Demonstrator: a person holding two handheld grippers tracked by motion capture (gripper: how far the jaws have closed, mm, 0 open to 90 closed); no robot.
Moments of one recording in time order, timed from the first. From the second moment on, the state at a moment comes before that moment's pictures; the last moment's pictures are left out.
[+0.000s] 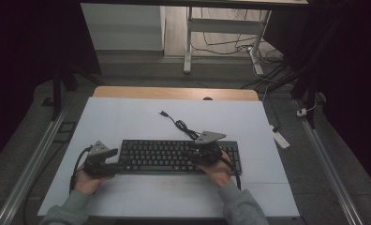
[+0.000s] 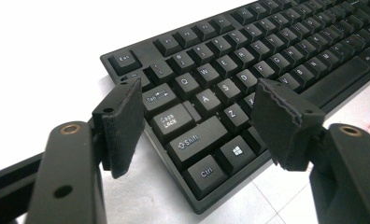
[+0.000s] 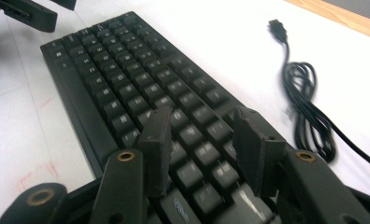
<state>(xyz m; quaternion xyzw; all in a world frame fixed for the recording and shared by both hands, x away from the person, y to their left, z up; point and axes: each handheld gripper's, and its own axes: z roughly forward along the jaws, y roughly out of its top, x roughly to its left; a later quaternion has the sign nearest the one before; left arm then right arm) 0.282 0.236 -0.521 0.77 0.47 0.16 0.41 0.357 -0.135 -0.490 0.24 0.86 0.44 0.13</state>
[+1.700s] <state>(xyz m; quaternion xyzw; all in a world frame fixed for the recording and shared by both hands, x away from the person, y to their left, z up) 0.306 0.164 -0.498 0.87 0.32 0.07 0.37 0.346 -0.173 -0.493 0.26 0.84 0.45 0.15</state>
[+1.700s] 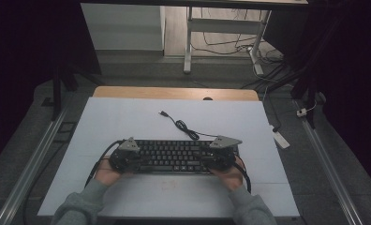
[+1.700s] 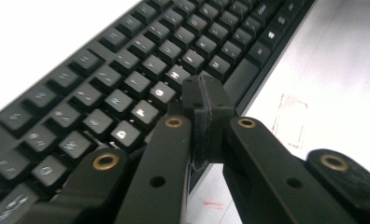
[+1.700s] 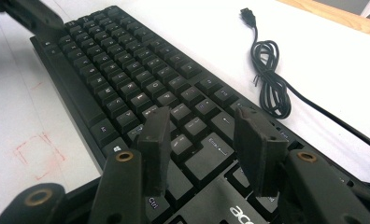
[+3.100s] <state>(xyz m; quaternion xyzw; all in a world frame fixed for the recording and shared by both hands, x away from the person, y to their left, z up) 0.304 0.164 -0.494 0.85 0.34 0.11 0.40 0.347 -0.172 -0.494 0.26 0.84 0.45 0.15</state>
